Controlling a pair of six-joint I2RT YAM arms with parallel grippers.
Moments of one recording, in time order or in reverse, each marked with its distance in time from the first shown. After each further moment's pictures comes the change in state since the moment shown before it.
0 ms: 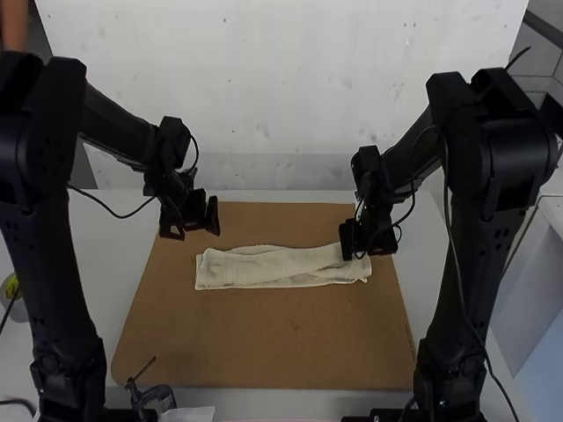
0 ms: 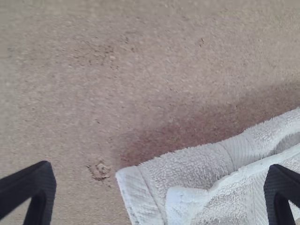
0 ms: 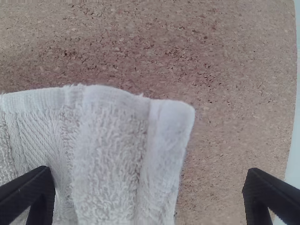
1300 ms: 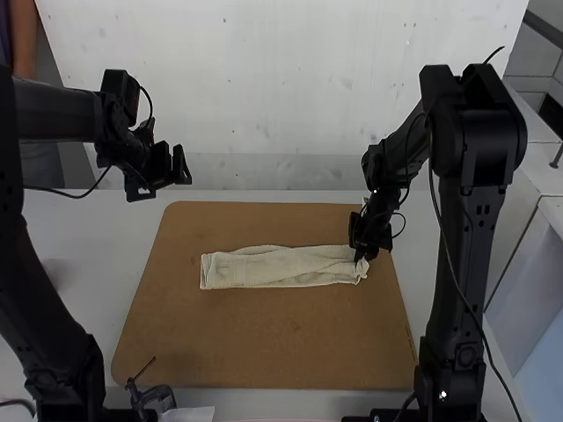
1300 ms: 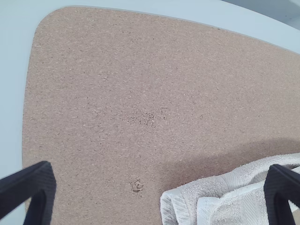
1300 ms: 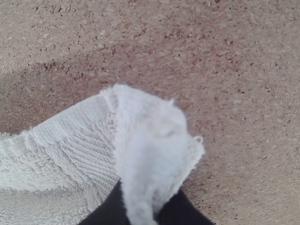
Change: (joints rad) left arm 0.196 -0.262 0.003 -0.043 0.095 -0.002; right arm -0.107 0.205 0.228 -0.235 -0.262 0.166
